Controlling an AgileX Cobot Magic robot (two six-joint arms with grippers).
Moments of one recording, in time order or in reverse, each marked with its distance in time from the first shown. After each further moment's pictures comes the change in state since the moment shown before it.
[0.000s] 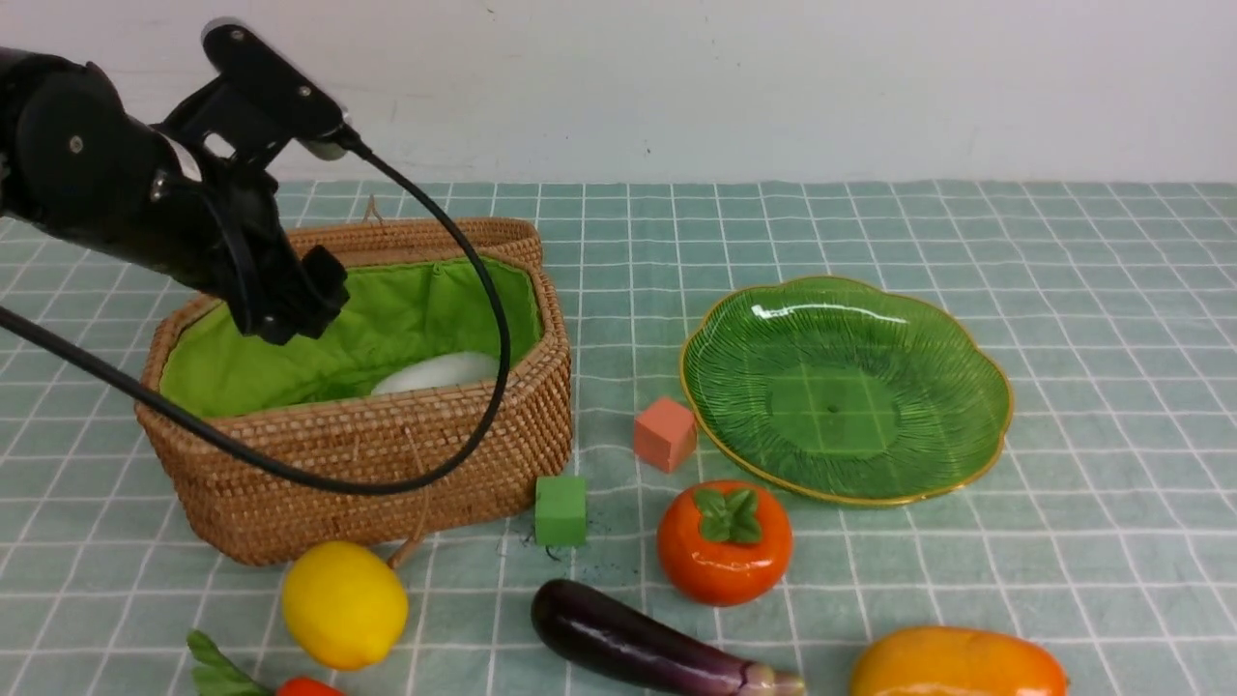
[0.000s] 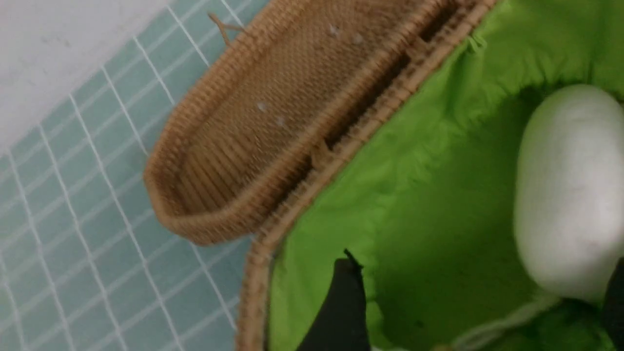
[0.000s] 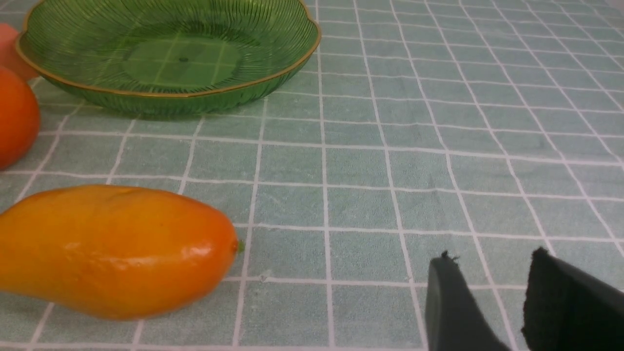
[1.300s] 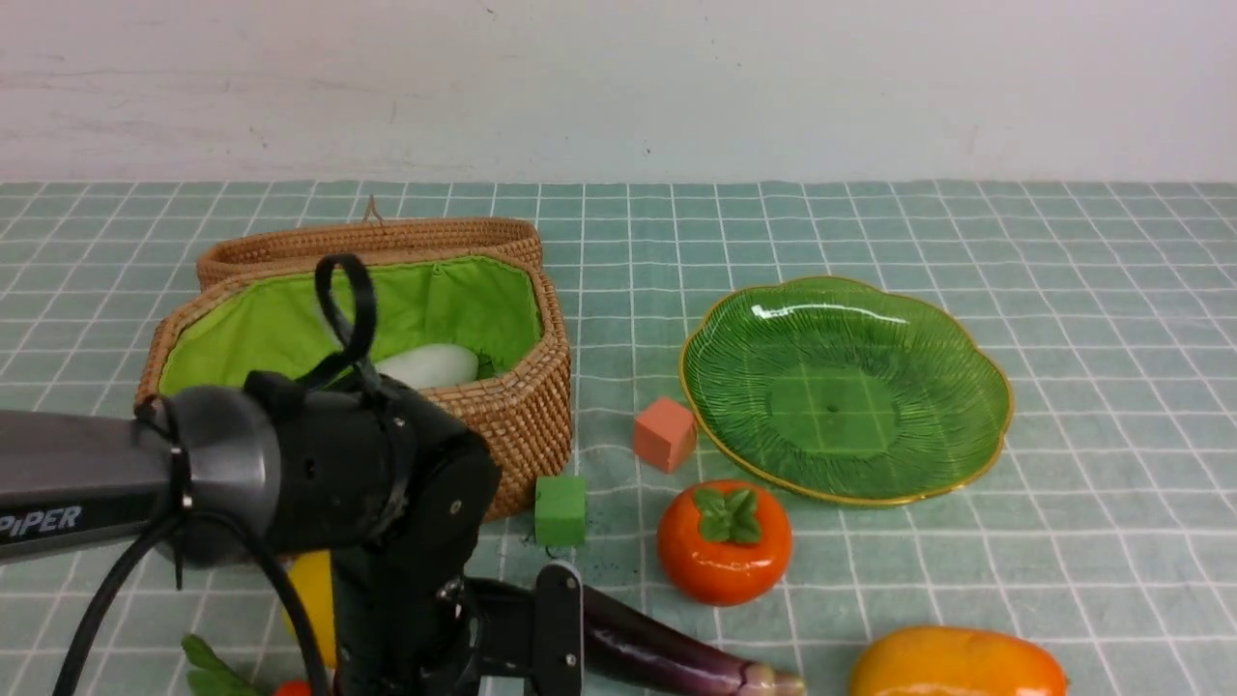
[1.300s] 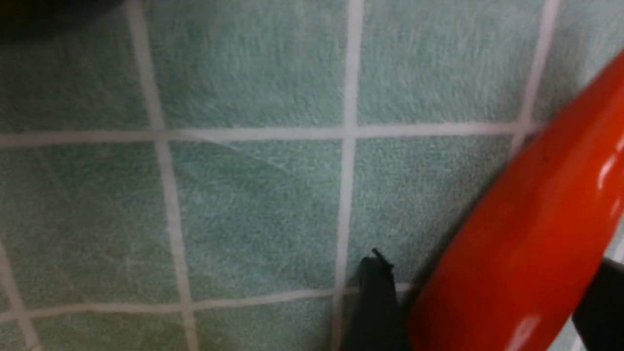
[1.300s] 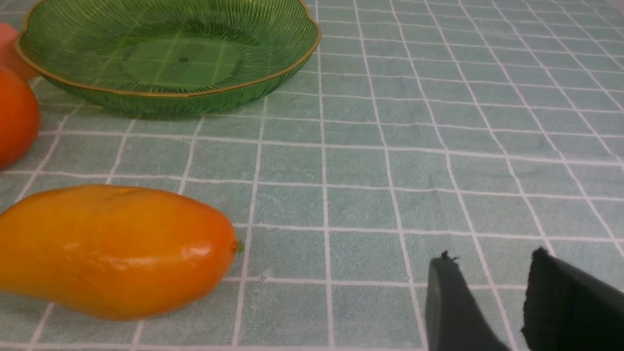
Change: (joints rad) right arm 0.000 0.000 0.000 0.000 0.000 0.000; left arm -0.450 0.236 0.267 0.013 0.374 0.386
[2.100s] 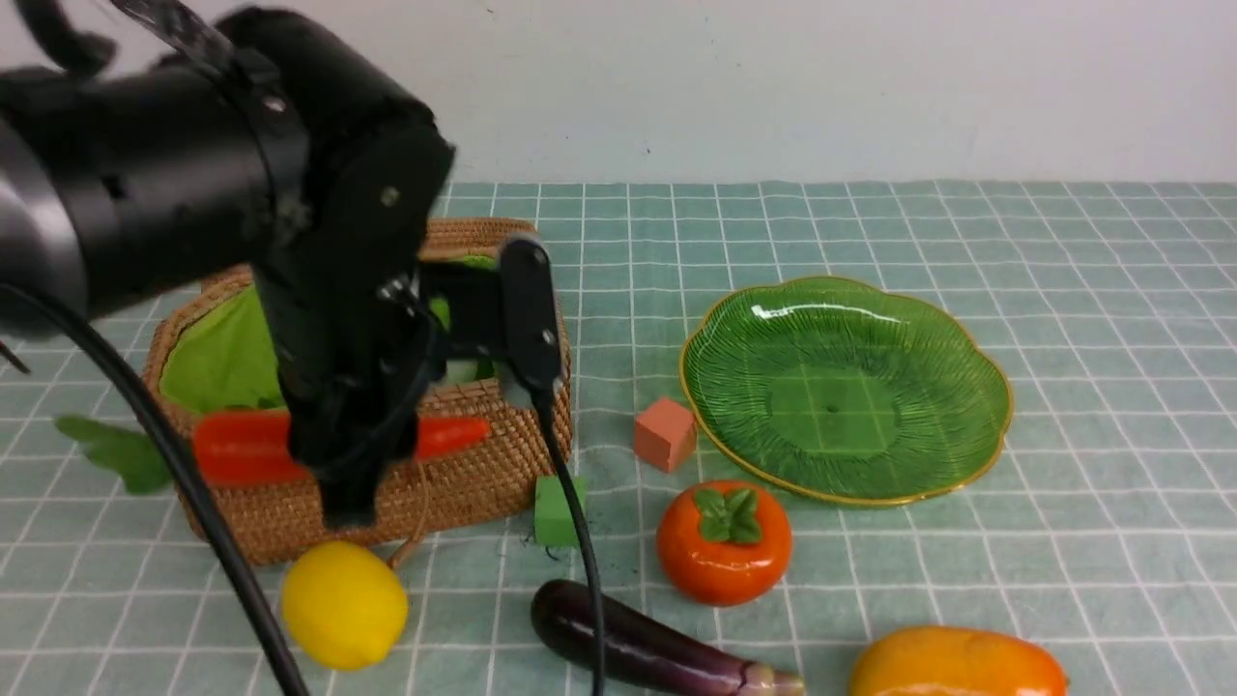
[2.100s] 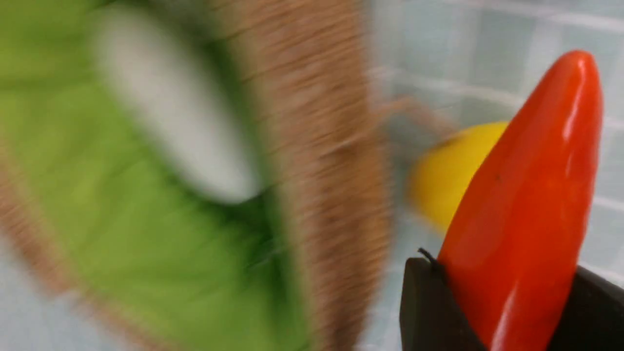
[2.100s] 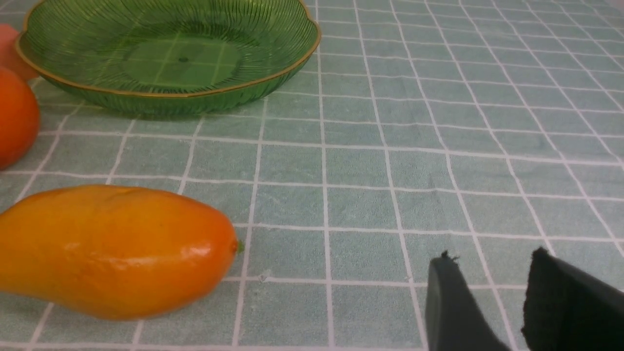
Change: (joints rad) right arm 0.000 0.000 0.000 0.000 0.000 0.000; left arm 0.073 -0.167 -0.423 0.309 0.214 -0.158
